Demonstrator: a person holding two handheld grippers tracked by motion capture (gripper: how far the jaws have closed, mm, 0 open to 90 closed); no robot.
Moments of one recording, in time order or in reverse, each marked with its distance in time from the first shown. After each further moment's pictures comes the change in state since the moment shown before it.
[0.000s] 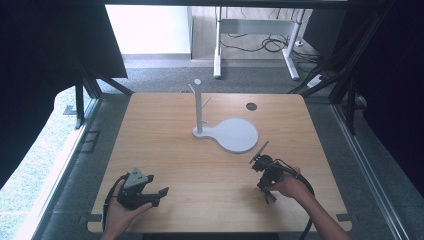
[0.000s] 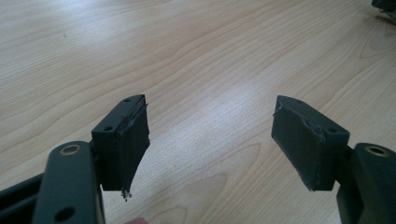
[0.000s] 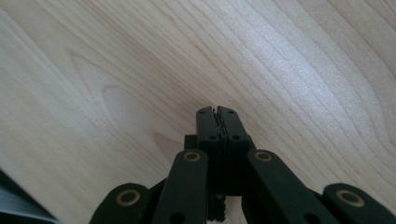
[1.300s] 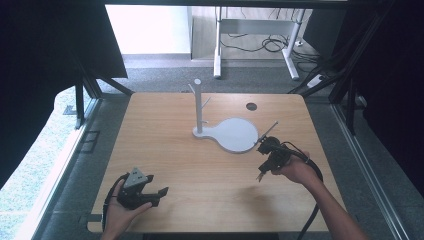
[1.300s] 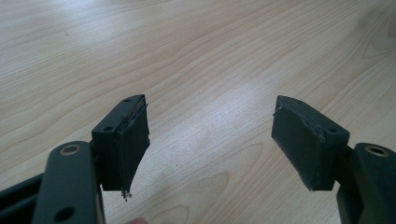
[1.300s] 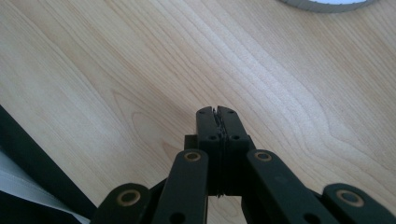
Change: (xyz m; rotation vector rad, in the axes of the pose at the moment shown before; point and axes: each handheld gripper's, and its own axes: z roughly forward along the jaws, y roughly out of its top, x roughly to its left) left arm 0.001 0.000 0.000 0.000 0.006 -0.005; right arm -0.007 0.015 -0.067 -0.118 -0.009 -0.024
